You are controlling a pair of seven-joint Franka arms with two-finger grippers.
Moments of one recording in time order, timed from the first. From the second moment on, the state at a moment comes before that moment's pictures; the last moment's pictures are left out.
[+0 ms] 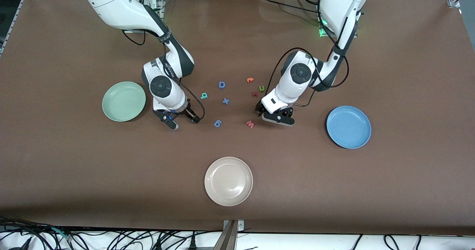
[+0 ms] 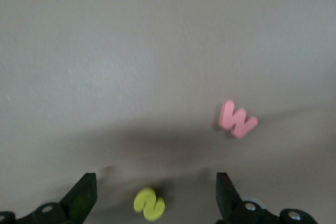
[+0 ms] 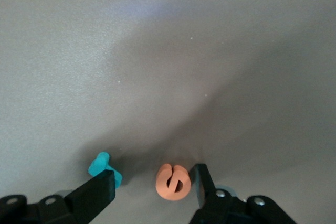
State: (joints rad) left arm -0.57 0.57 -0.04 -2.00 -0.21 2.73 -0.24; right arm 0.38 0.59 0.12 -1.95 -0.01 2.50 1.20
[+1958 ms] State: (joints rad) left arm -0.62 0.58 0.00 -2.02 -0.04 2.73 -0.40; right arm 0.38 0.57 0.12 -1.95 -0.01 2.40 1.20
